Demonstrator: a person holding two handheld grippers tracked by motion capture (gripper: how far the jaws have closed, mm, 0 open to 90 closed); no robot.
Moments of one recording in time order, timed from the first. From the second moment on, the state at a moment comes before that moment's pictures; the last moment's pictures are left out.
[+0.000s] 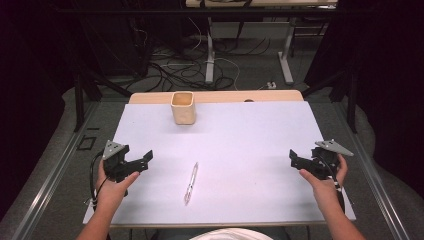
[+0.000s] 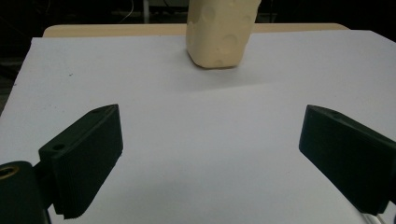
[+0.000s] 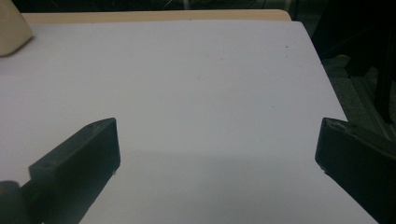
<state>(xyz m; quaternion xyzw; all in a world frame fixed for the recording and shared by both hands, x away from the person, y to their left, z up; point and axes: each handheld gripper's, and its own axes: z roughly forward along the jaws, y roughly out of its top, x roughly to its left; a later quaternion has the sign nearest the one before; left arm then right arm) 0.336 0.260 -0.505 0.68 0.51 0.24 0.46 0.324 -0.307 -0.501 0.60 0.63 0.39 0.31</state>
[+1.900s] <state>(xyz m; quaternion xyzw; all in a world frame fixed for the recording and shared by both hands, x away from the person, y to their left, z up) 0.434 0.174 -0.429 0.68 0.52 0.26 0.44 0.325 -0.291 -0.501 0.57 0.66 0.39 0.32</state>
